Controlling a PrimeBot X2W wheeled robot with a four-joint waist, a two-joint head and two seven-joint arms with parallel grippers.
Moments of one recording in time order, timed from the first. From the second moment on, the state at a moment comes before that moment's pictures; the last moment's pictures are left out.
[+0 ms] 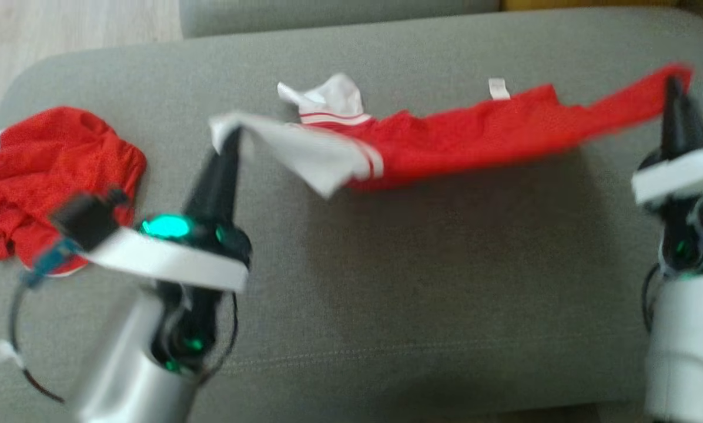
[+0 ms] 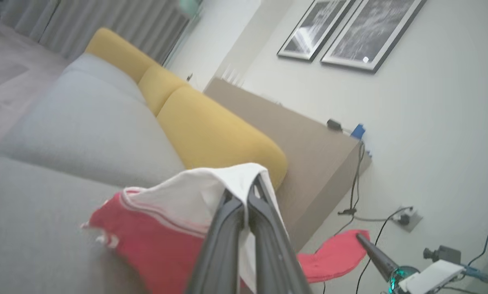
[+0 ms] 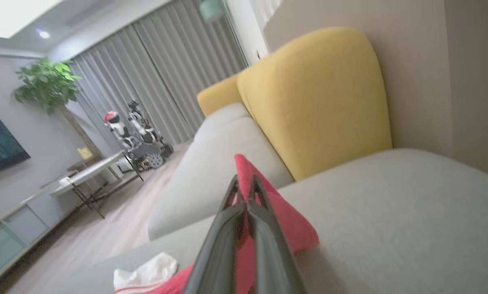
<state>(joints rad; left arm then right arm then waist) -0.27 0.15 -0.38 0.03 -0.87 -0.12 -0.20 -0.48 -0.06 -0.17 0.31 0.31 0.12 0.21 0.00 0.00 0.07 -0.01</state>
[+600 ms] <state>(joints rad) -0.50 0.22 -0.22 -0.39 -0.92 0.17 0.03 -0.64 -0.07 -0.19 0.00 0.29 0.12 0.50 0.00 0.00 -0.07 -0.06</state>
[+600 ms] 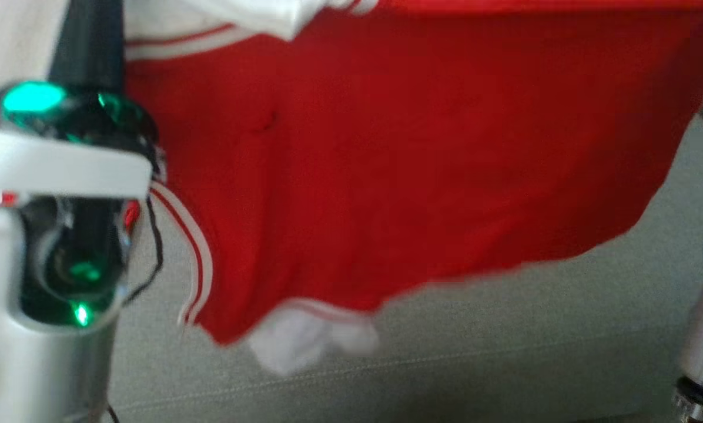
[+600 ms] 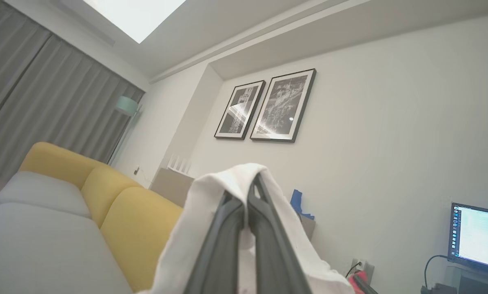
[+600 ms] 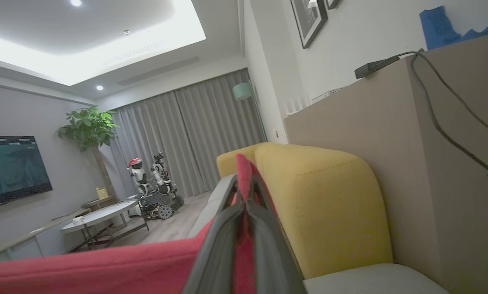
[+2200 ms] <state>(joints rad) -0.87 0.31 -0.57 0.67 -0.55 -0.09 -0.24 -1.05 -0.10 -0.17 1.08 0.52 0.12 -0.04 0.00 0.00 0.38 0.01</state>
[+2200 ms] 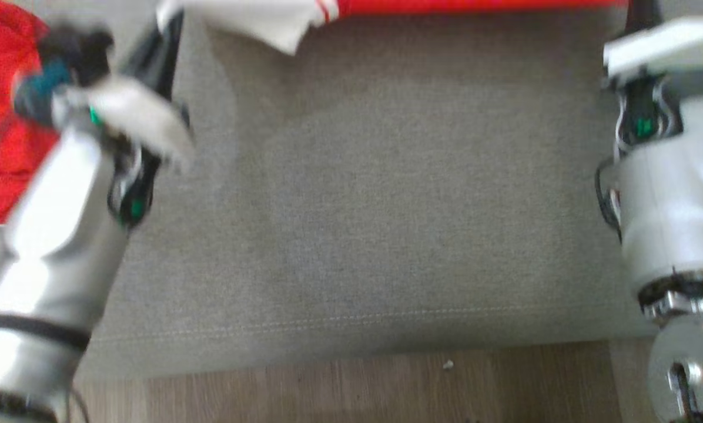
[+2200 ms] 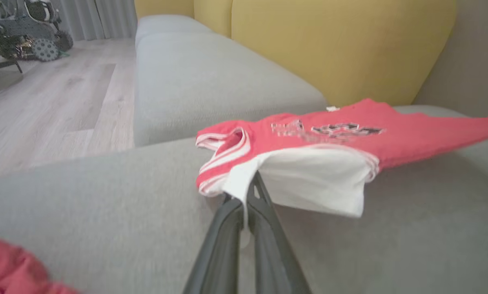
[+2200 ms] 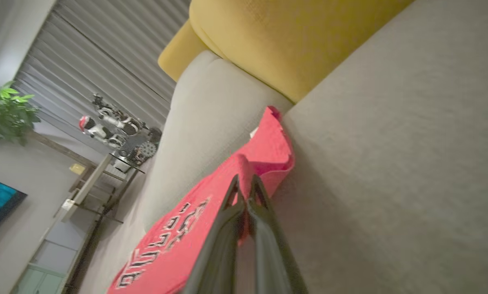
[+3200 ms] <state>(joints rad) -0.40 0.65 -0.95 0.23 -0.94 -0.13 0.01 -0.78 -0.27 0.04 1.18 0.48 0.12 0.24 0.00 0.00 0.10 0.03</state>
